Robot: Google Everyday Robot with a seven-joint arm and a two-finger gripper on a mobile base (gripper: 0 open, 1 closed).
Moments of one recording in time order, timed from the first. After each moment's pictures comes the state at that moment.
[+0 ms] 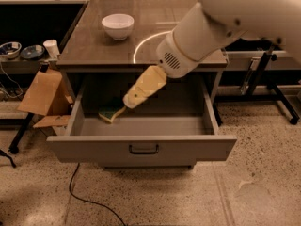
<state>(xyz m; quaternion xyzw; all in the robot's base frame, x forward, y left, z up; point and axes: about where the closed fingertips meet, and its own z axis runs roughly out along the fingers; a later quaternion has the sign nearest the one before) 0.518 -0.006 0.907 -0.46 0.83 0.17 0.25</state>
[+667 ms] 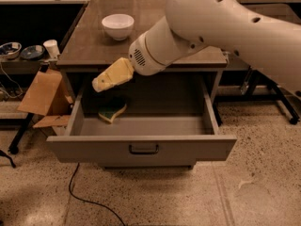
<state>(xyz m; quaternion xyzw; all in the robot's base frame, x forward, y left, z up) 0.561 0.061 0.899 -0.35 0.86 0.23 0.30</state>
